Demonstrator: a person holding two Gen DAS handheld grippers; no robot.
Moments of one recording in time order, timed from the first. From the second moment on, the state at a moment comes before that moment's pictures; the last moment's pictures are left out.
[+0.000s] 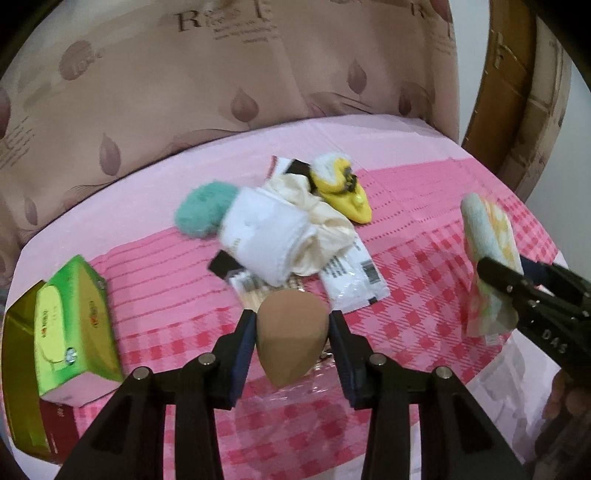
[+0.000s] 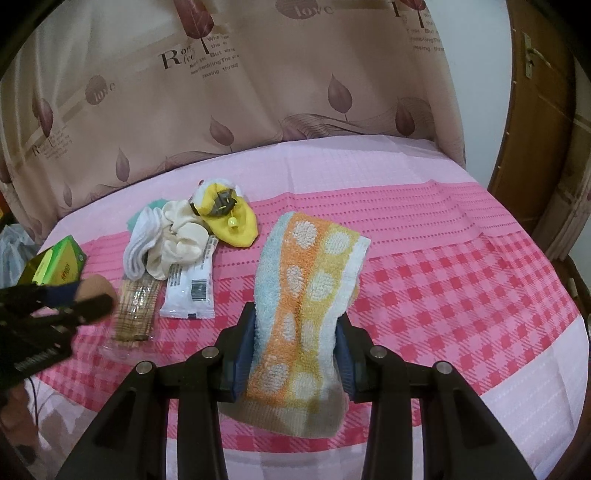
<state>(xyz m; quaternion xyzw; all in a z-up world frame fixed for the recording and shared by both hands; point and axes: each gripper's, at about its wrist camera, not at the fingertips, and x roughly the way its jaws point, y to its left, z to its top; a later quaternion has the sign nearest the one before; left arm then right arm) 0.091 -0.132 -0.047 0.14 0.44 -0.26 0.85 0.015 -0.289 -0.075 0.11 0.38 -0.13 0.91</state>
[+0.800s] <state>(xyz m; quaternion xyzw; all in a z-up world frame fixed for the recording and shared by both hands) 0.143 0.089 -0.012 0.09 0.43 -0.02 0.90 0.016 -0.278 -0.079 0.07 0.38 -0.14 0.91</state>
